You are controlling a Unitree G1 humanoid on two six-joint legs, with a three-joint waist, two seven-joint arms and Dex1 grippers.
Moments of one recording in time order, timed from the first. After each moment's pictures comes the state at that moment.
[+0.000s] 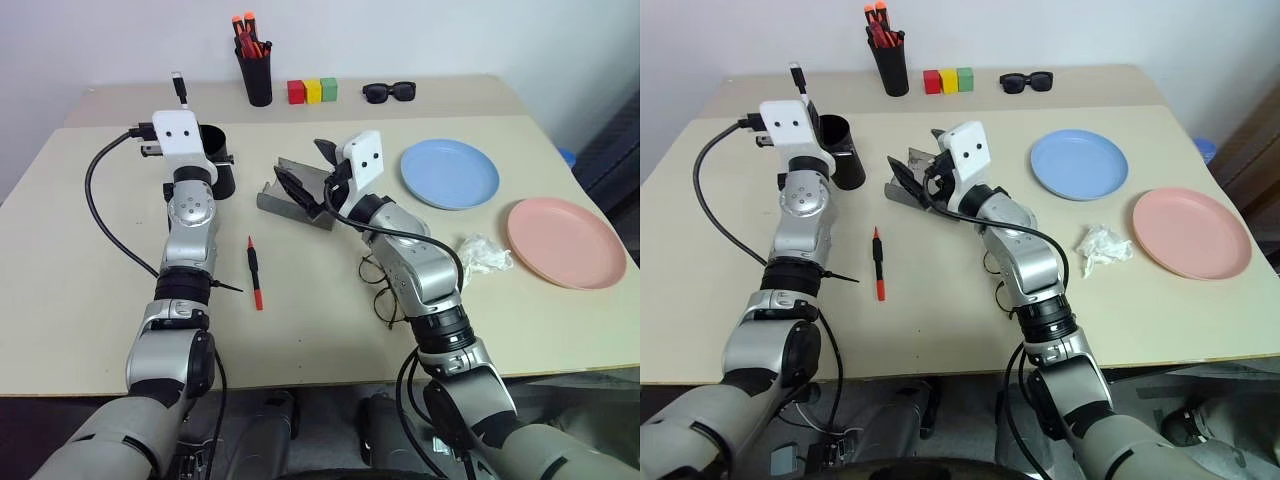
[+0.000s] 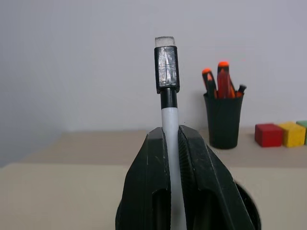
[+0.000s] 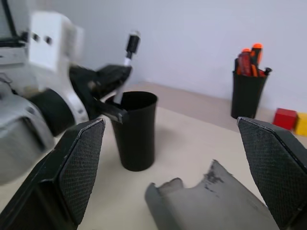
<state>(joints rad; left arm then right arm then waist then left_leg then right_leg) -0.87 0.24 0.18 0.69 0.01 -0.20 0.19 -0.67 -0.02 0.14 0.05 0.21 0.28 0.42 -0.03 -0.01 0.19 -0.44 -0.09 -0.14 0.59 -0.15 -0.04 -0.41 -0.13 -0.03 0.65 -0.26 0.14</state>
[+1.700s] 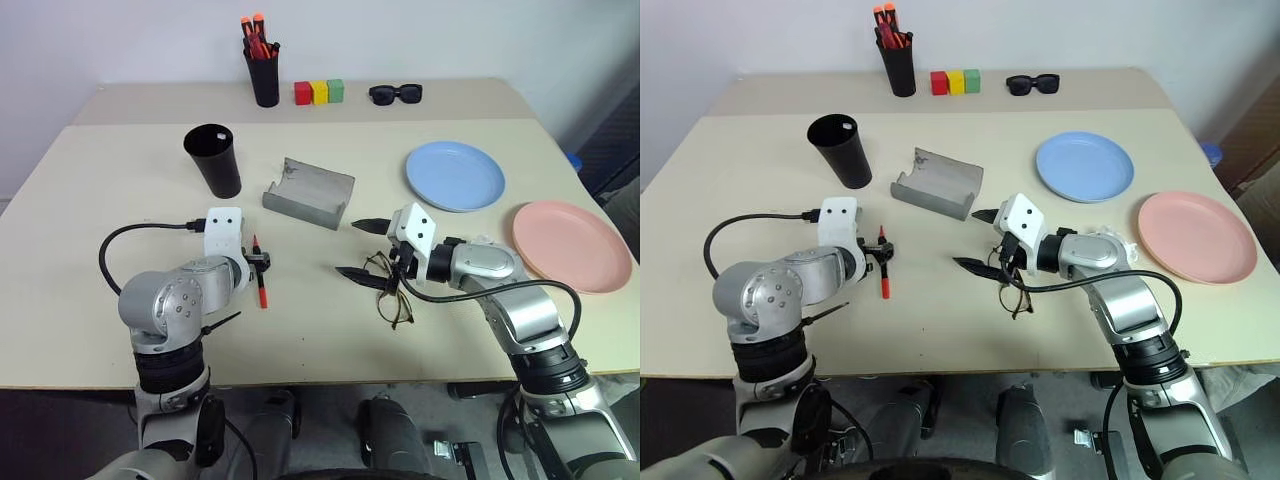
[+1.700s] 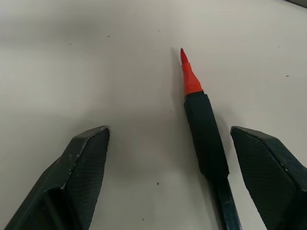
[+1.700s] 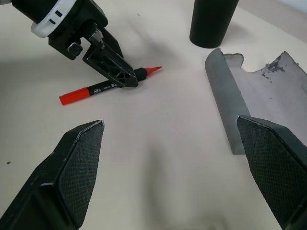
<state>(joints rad) -0.52 0.13 0.22 -0.42 -0.51 1.61 0.35 -0.43 -0.54 0.16 -0.18 0.28 0.38 0.90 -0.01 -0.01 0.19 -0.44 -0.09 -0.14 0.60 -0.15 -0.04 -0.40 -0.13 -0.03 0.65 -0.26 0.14</state>
